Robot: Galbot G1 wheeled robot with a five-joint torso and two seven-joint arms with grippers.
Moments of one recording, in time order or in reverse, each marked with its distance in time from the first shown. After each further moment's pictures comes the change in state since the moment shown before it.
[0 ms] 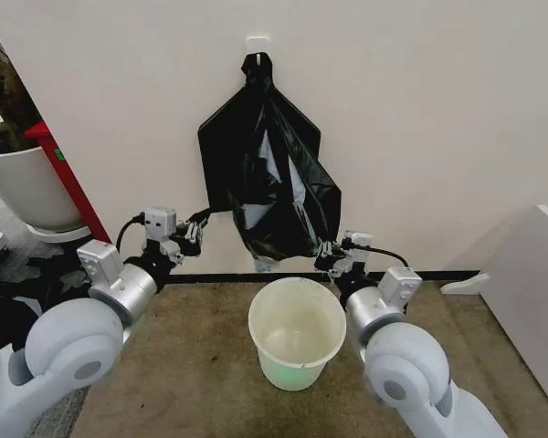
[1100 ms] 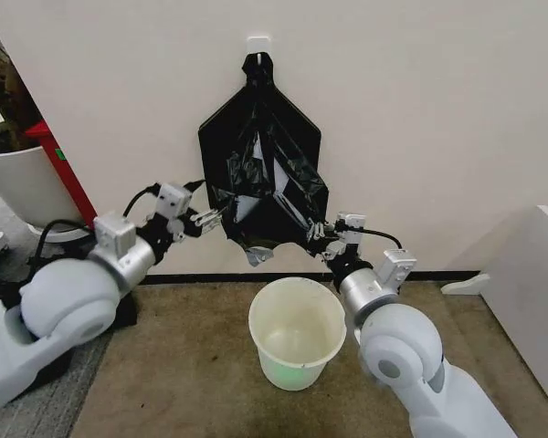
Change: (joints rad) left arm -0.285 0.024 0.169 0.097 0.230 0.141 0.167; right arm 0.114 -0.001 -0.030 -0.061 0.022 0.002 -0.035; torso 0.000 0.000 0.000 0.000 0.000
